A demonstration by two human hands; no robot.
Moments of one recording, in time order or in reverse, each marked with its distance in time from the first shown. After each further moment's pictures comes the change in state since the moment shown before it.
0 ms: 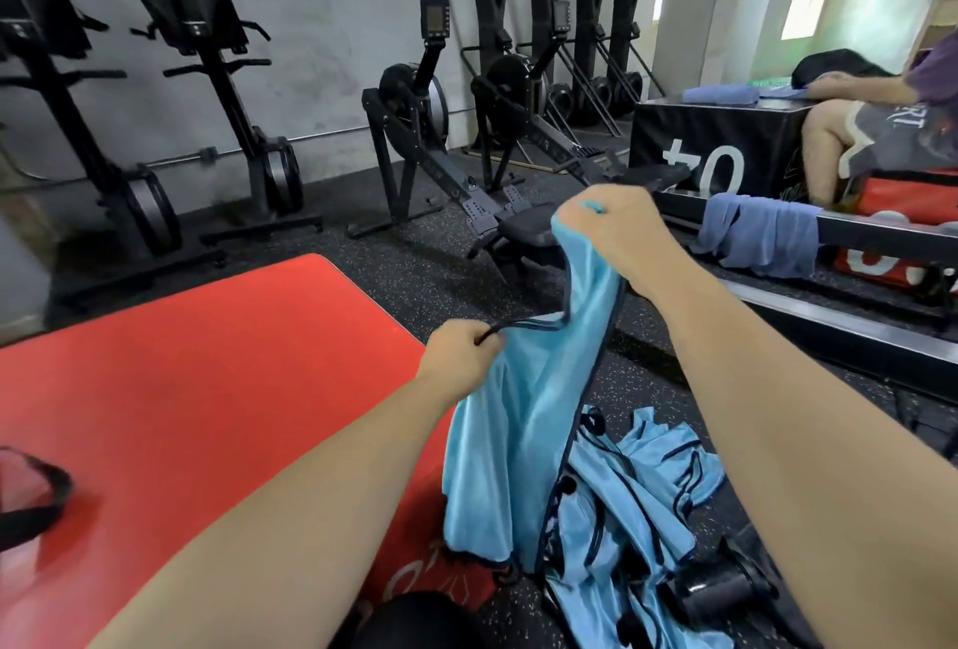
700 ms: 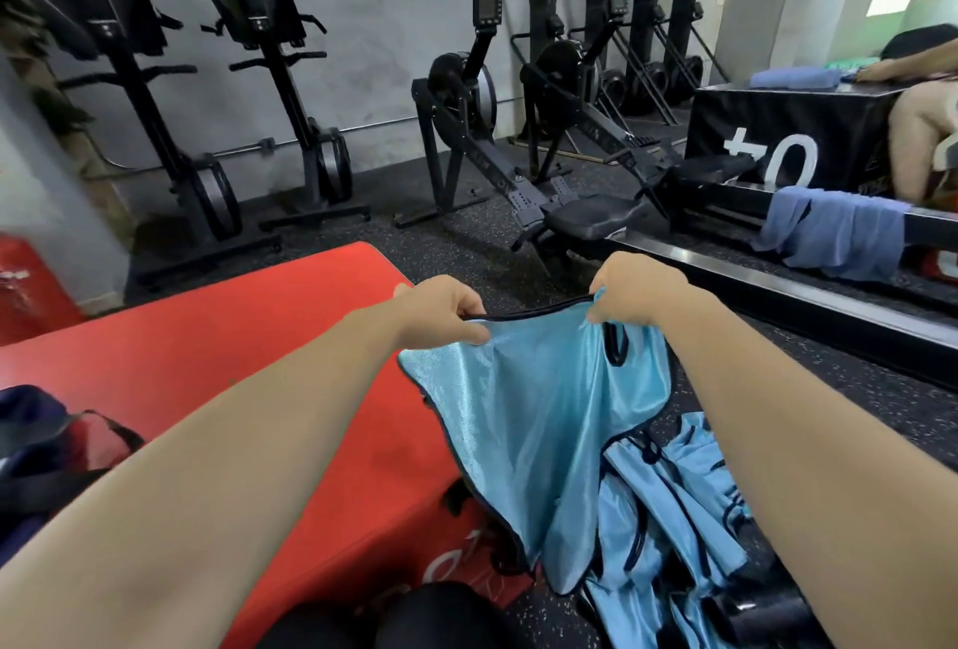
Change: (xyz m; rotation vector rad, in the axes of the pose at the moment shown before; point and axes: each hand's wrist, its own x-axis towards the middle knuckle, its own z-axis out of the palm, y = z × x) left_hand 0.011 -0.020 -0.094 0.338 -0.251 0.039; right_hand -0.009 0.018 0.039 -0.826 -0.495 0.167
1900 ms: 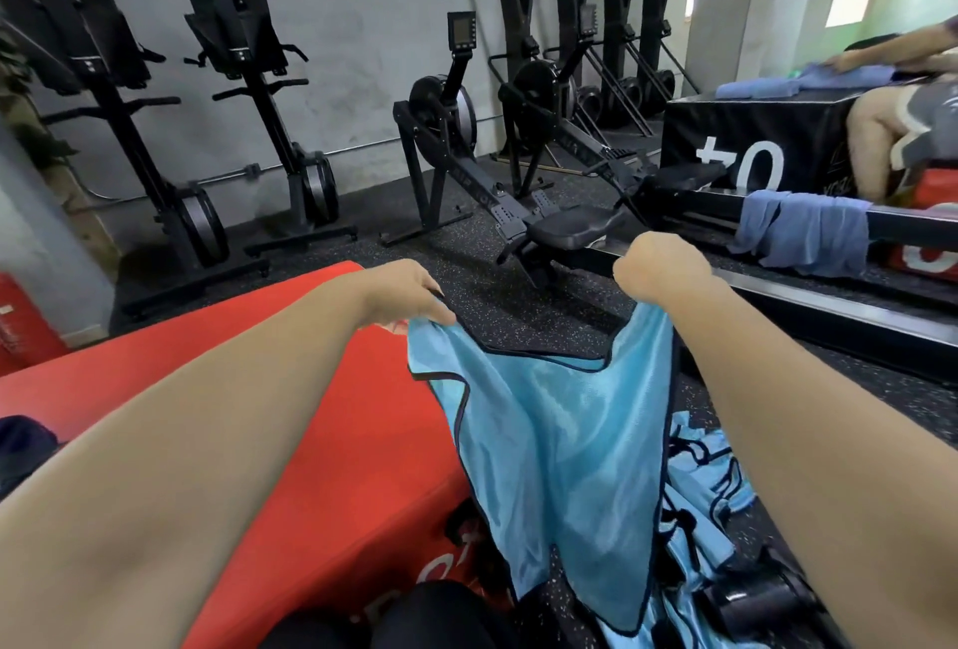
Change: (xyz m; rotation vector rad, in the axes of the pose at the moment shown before) left_hand -0.012 0.022 -0.043 -0.226 -0.127 -0.205; right_hand -0.021 0.028 -0.026 0.106 0.235 0.283
